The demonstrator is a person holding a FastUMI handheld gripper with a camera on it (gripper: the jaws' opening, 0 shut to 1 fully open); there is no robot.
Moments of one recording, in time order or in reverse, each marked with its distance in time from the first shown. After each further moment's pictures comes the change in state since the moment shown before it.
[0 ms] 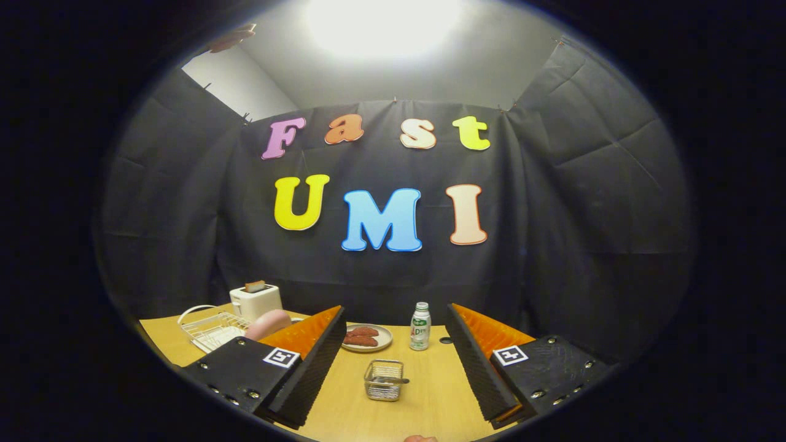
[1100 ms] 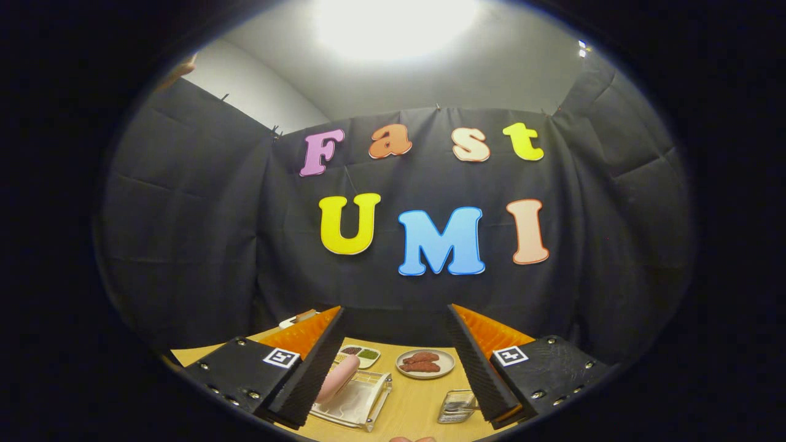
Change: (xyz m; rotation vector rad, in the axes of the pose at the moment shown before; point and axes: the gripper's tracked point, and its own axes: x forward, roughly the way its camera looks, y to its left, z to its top) arm 0.068 0.124 0.059 0.049 0.028 0.167
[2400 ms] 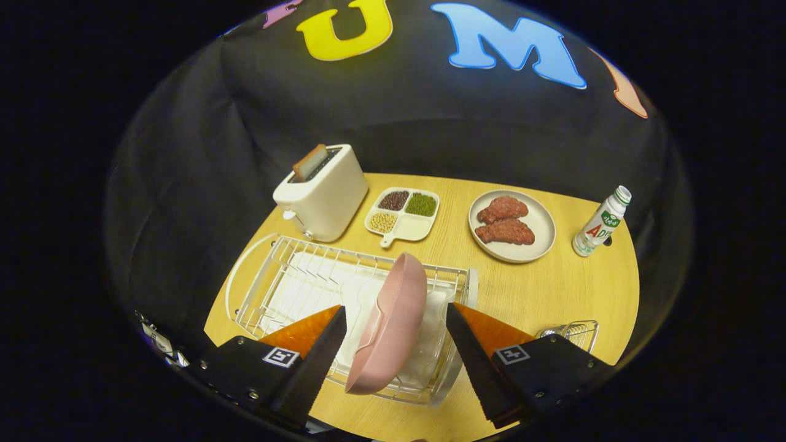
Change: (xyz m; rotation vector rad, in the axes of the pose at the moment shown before) arm 0.153 0.095 -0.237 0.107 1.031 0.141
